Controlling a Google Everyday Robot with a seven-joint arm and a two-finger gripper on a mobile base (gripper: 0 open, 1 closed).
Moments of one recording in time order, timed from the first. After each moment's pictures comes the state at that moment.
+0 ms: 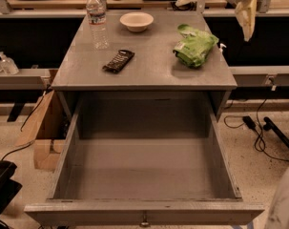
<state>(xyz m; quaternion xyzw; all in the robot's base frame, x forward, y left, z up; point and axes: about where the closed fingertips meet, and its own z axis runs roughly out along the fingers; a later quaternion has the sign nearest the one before) 0.631 -0.182 1.019 -0.95 0.24 -0.18 0.12</state>
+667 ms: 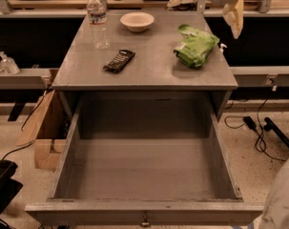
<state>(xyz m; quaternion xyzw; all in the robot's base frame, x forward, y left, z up) 0.659 -0.170 1.011 -0.95 0.22 -0.21 0.10</state>
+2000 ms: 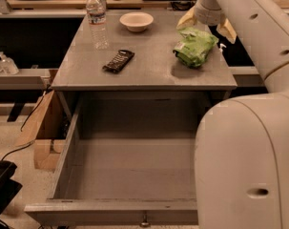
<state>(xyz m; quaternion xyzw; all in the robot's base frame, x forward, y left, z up) 0.783 -0.227 0.918 -0.94 0.21 -0.26 -0.01</state>
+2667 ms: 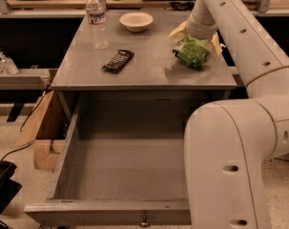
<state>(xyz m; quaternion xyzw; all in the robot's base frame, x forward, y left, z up) 0.797 -0.197 0.855 -0.95 0.22 -0.19 0.06</state>
